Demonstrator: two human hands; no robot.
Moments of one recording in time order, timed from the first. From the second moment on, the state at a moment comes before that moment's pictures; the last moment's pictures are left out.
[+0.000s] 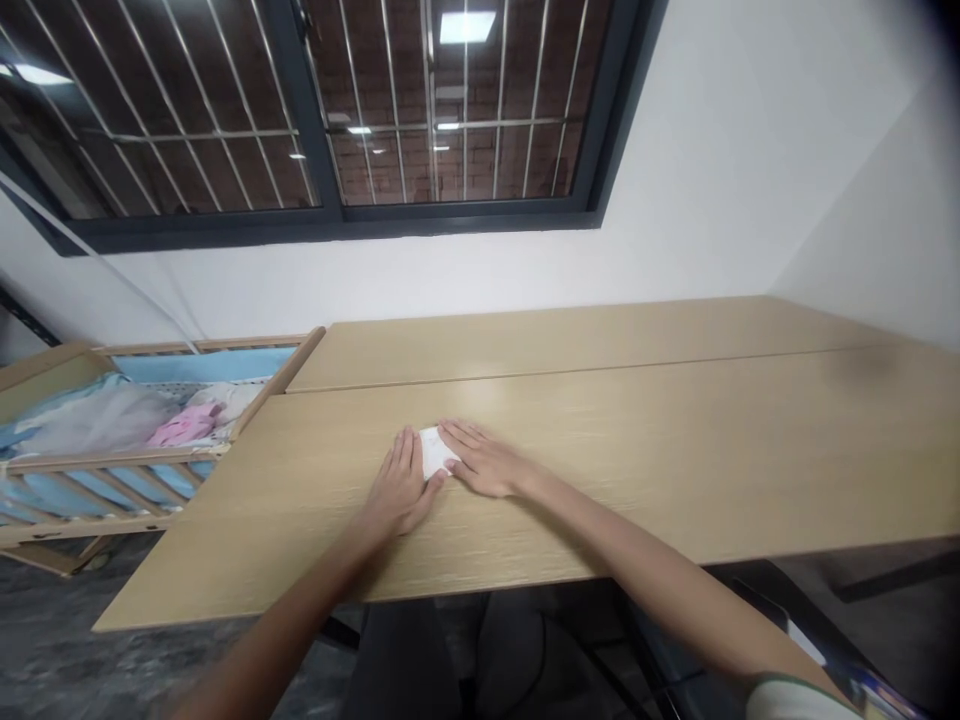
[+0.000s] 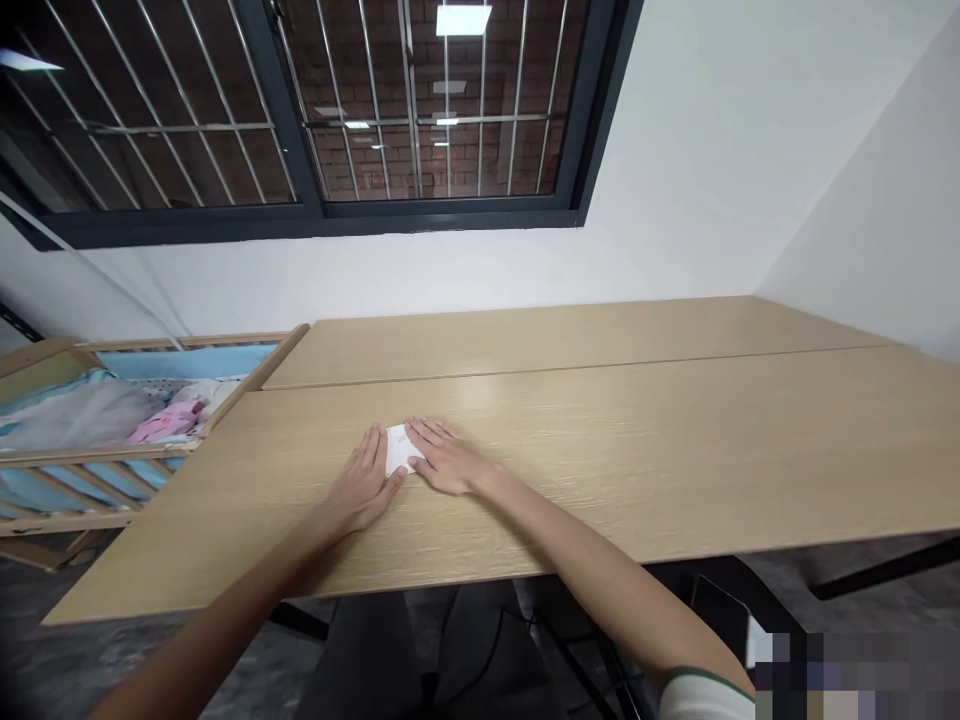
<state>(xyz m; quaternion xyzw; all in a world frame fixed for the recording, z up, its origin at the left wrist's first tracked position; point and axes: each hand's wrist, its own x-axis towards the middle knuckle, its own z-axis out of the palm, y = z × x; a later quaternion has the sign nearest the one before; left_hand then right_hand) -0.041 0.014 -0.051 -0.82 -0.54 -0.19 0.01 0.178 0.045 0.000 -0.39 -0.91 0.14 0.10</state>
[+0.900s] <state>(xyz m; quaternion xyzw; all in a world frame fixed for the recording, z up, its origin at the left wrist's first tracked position) -0.075 -0.018 0.044 -0.70 -0.59 -0.35 -0.17 0.163 0.073 0.042 -0.34 -0.73 0.44 0.40</state>
